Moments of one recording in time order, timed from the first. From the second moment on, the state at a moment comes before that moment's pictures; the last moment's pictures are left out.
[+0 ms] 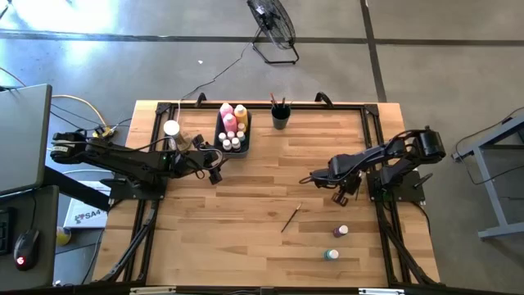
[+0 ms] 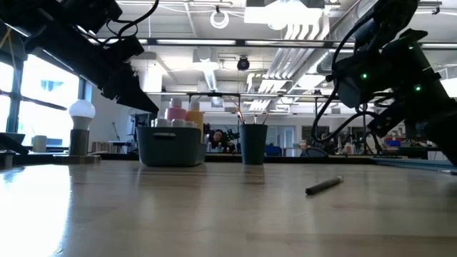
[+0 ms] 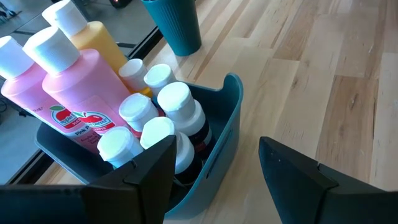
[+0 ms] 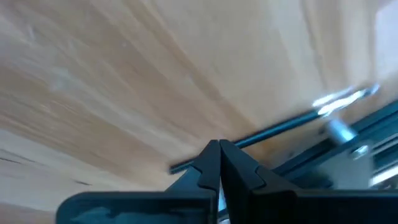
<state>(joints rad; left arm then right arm) 0.00 1.01 0.39 0.11 -0.57 -0.04 0.02 1.58 0.72 -1.15 -0.03 0.66</state>
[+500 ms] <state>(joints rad) 0.00 1.01 0.39 0.10 -0.56 -0.04 0.17 1.58 0.75 -0.99 -0.32 1.01</state>
